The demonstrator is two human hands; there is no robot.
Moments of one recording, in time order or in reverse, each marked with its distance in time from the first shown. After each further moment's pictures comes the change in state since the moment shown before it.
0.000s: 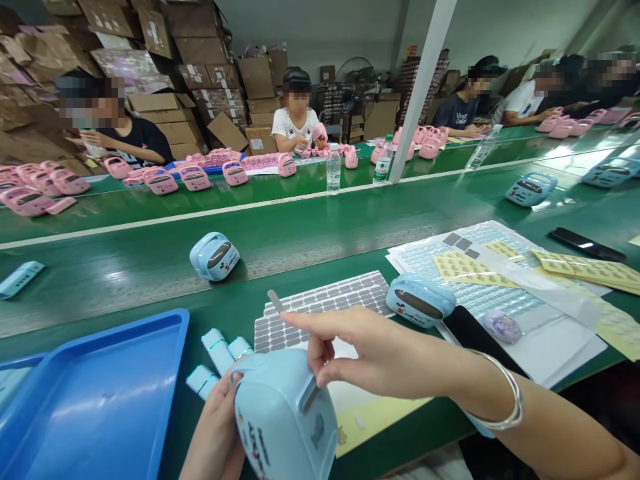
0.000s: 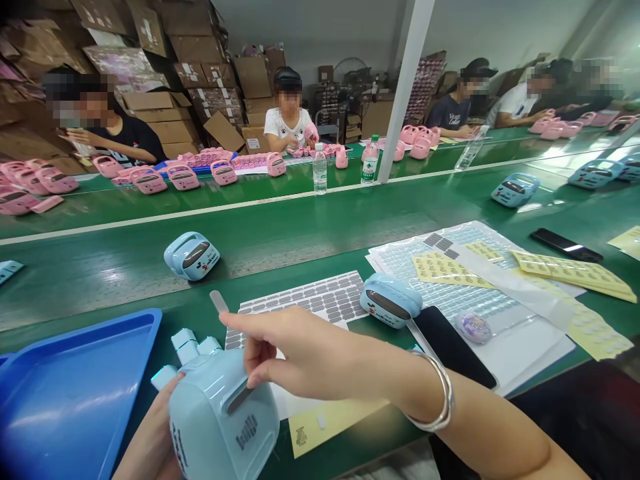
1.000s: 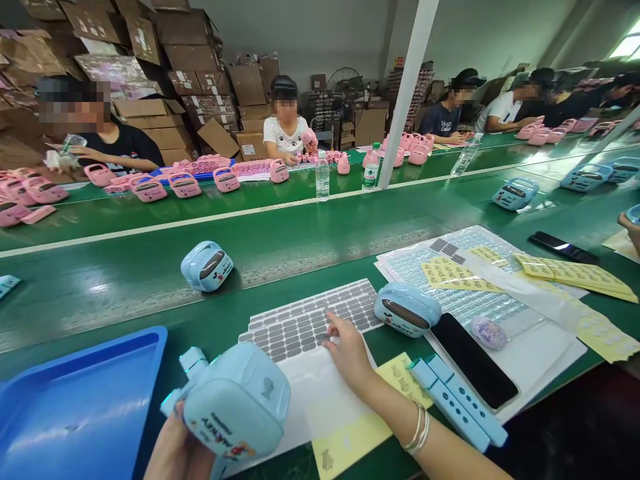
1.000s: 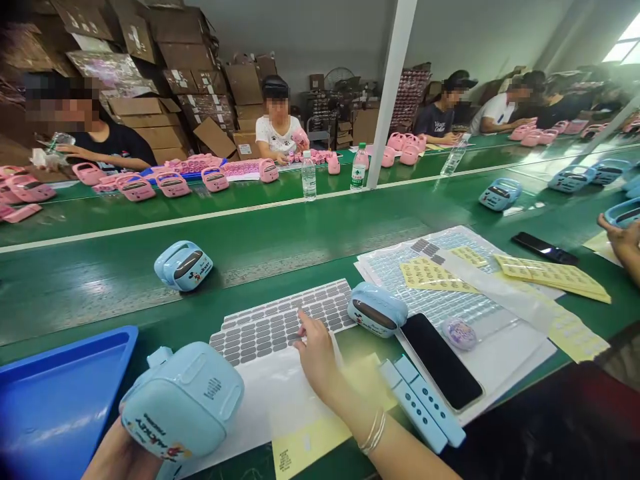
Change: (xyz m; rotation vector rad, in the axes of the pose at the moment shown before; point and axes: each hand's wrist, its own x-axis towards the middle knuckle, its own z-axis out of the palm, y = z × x) left_hand 0.015 0.000 -0.001 -0.136 0.111 0.122; right_hand 0.018 0.171 0.078 0.035 0.814 0.589
